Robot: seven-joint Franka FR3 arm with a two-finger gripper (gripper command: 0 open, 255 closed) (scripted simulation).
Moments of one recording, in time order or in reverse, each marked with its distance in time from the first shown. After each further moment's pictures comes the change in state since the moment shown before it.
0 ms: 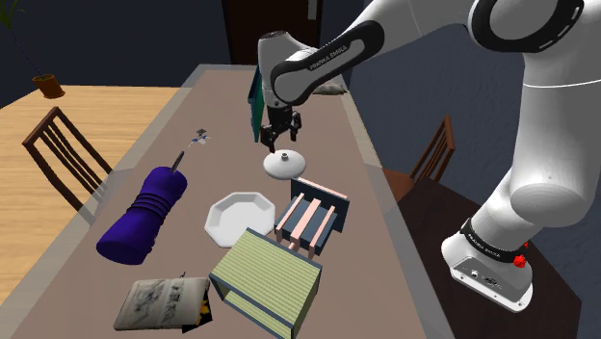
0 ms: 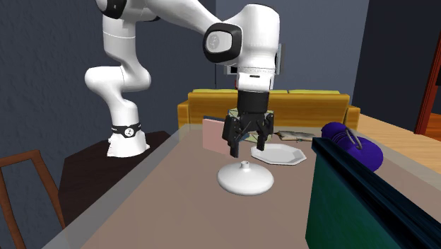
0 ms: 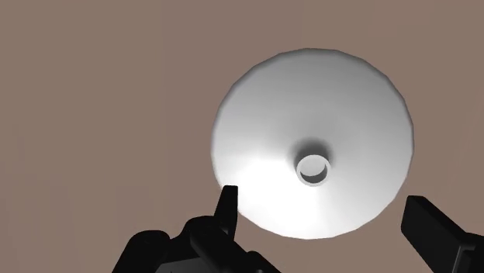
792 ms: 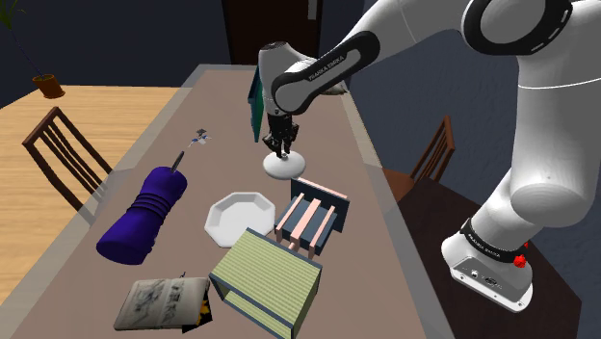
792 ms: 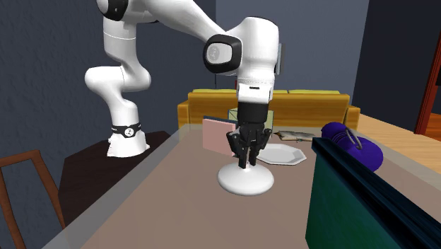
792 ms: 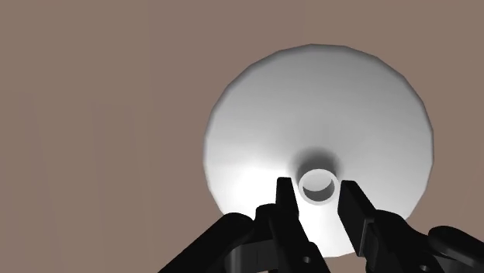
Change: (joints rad) arm 0.005 0.032 -0.006 -0.017 -0.014 0.051 0.011
